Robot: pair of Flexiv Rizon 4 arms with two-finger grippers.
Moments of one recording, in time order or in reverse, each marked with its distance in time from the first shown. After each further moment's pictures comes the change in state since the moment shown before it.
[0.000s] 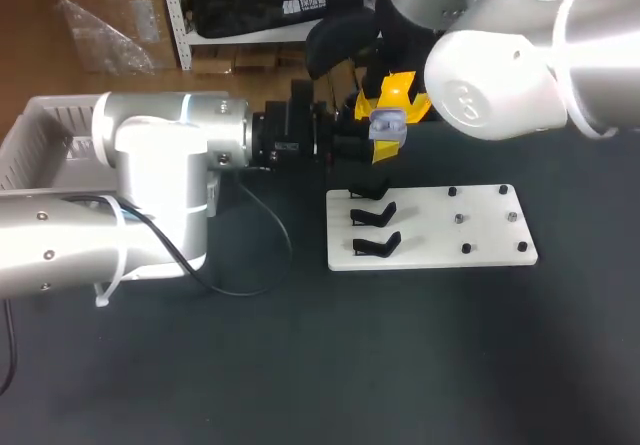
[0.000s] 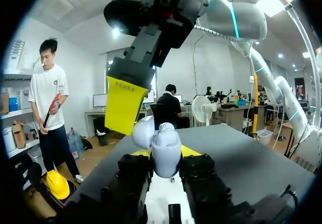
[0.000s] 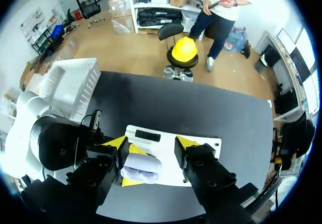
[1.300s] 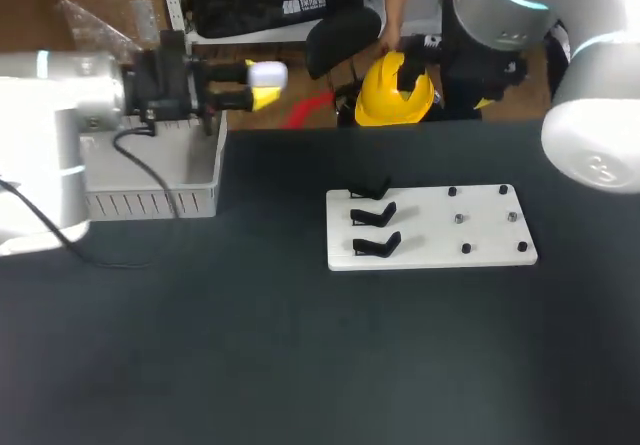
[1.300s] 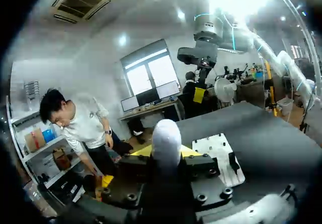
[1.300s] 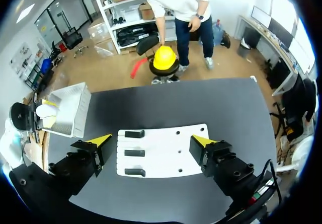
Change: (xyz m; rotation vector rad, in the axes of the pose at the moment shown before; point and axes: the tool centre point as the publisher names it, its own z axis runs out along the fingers) left arm -0.043 0.060 -0.182 -0.262 0.126 0.240; right arm 0.030 -0.045 -0.045 0.020 -0.150 0.247
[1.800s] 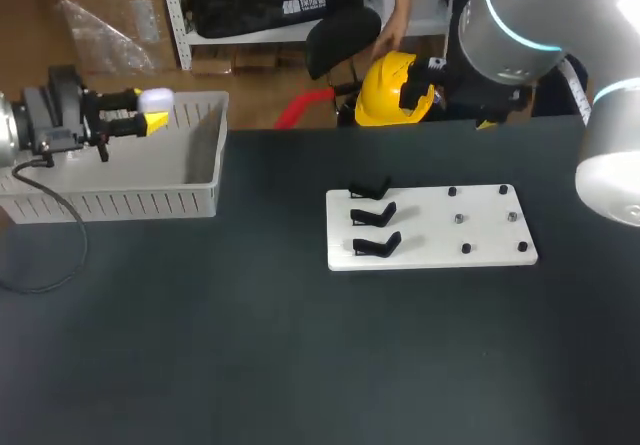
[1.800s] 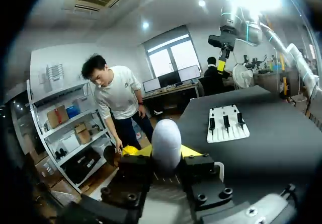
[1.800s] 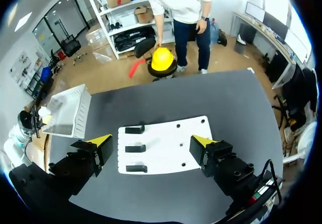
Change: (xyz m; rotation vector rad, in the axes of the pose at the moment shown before) left arm 0.098 0.033 -0.129 -0.167 0.135 -0.059; right arm 0.026 -0.004 -0.003 -0.004 -0.041 0.063
